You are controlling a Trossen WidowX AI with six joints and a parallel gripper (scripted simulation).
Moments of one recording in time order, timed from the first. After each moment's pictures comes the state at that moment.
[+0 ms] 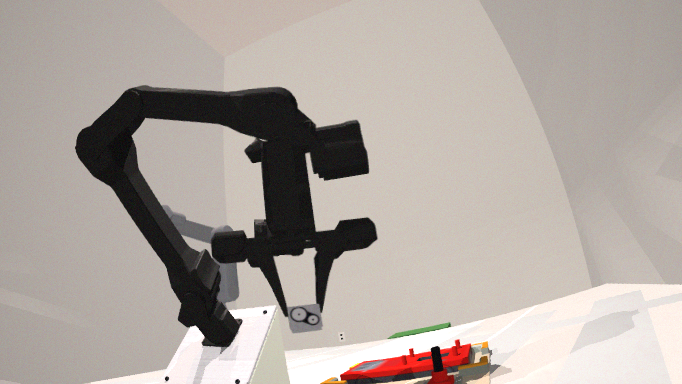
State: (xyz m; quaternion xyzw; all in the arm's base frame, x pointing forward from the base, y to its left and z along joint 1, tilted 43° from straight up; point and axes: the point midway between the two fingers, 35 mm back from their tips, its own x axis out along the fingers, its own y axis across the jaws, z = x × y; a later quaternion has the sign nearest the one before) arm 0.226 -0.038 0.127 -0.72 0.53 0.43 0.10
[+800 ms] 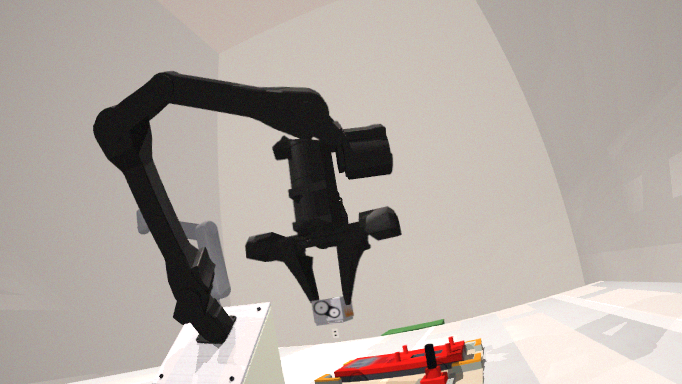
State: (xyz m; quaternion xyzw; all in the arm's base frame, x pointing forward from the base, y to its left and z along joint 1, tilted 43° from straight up) arm 0.257 -0.013 0.106 -0.68 0.62 0.30 0.26
